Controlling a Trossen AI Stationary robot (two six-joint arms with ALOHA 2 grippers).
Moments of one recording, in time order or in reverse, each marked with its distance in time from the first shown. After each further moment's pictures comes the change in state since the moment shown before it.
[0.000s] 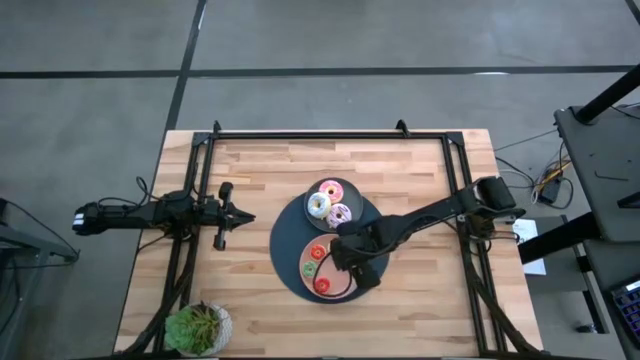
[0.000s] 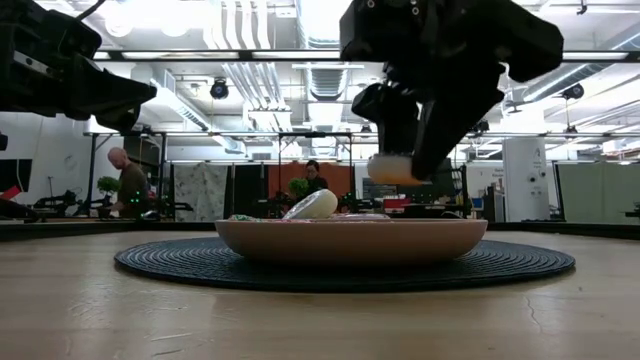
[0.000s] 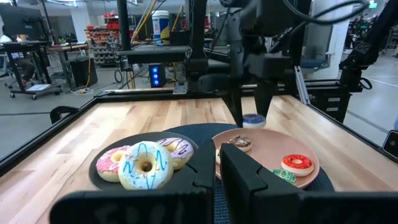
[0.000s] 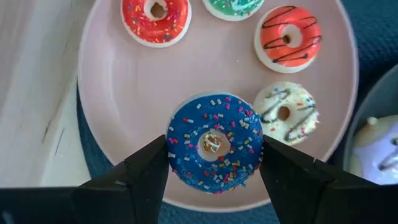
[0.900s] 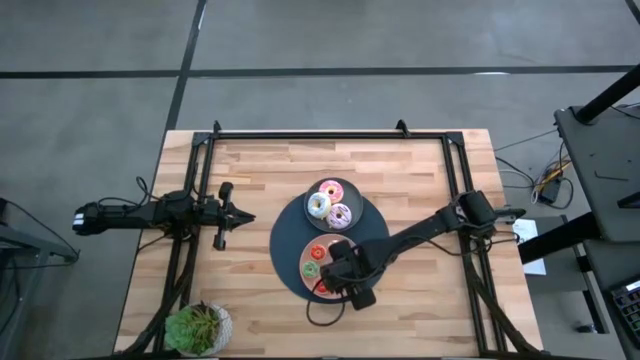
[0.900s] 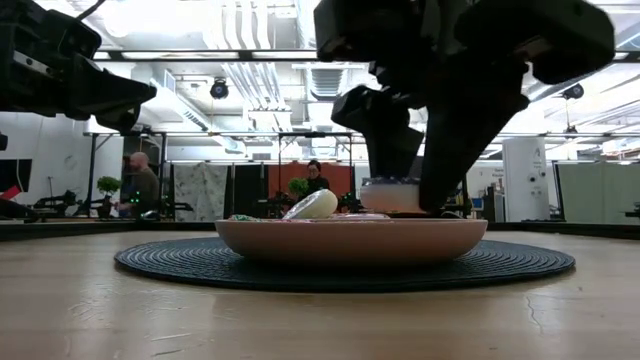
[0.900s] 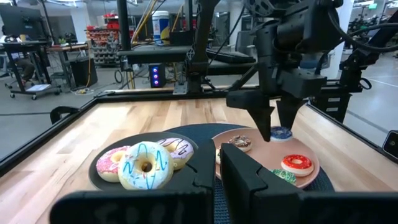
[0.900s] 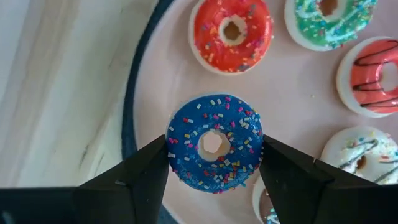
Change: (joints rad) left arm 0.000 0.000 0.000 0.000 0.000 0.000; right arm 0.098 0.182 0.179 -0.078 0.001 0.017
